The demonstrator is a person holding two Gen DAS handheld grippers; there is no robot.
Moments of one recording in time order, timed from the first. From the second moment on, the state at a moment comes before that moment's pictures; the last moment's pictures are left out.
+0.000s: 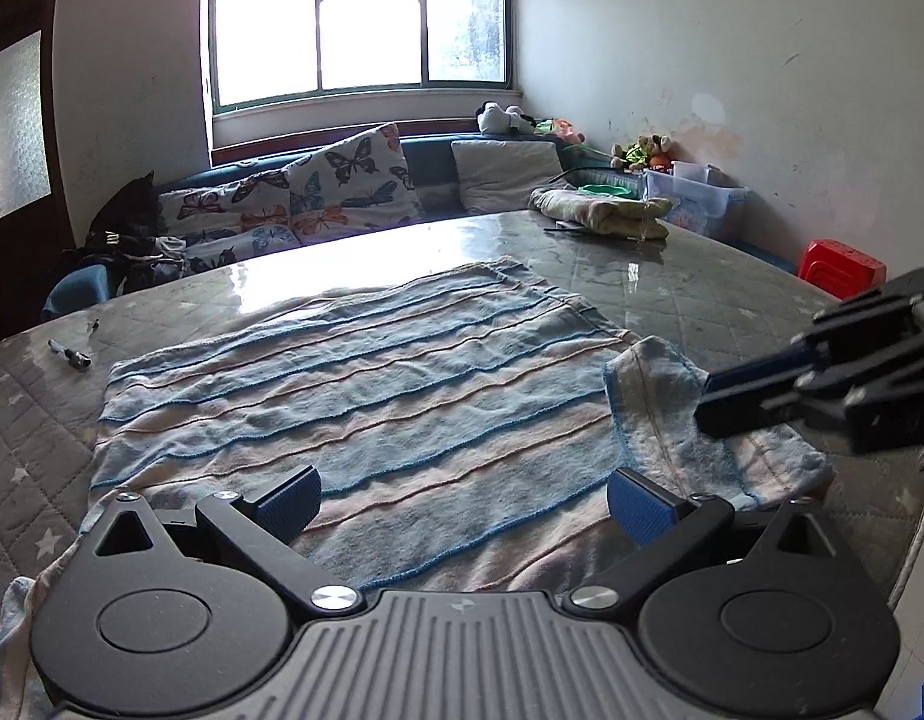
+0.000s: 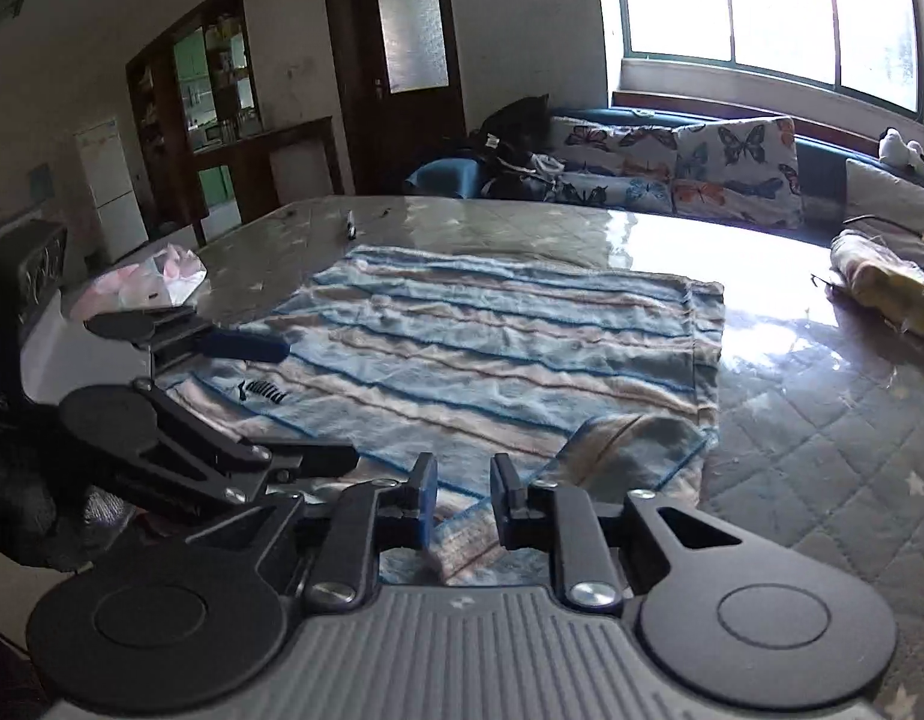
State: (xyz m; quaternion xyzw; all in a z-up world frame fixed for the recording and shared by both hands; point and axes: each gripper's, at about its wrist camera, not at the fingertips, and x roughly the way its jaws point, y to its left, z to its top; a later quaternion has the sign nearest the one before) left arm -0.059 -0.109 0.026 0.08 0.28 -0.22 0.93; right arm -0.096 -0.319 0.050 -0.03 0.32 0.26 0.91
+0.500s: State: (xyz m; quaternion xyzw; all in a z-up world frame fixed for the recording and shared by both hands) left arm -0.054 -0.144 0.018 0.10 0.29 -0.24 0.92; right arm -0.017 -0.353 0.019 -0.07 0.35 0.18 0.91
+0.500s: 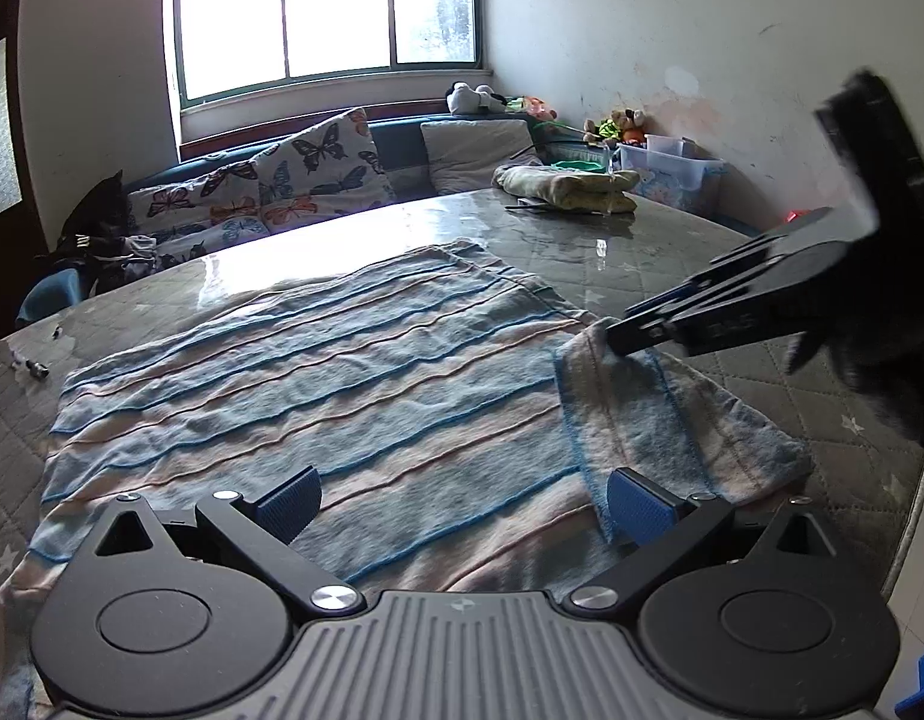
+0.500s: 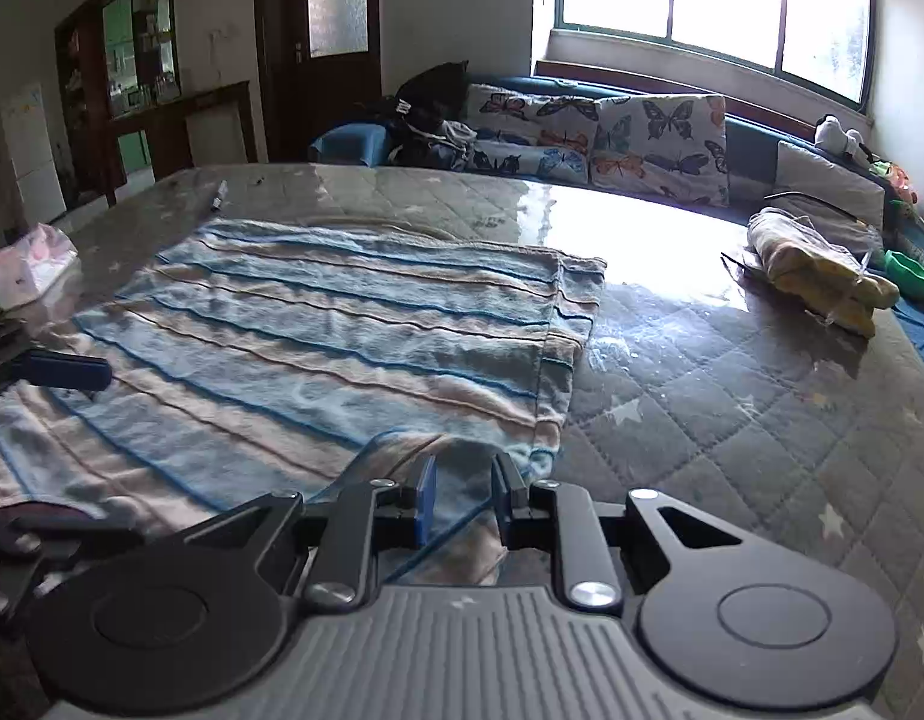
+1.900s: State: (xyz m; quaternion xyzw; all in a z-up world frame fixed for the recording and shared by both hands) left arm -0.067 -0.104 0.024 0.09 0.29 -0.16 0.94; right arm -0.092 -0.314 0.008 -0.15 0.36 0.26 0.88
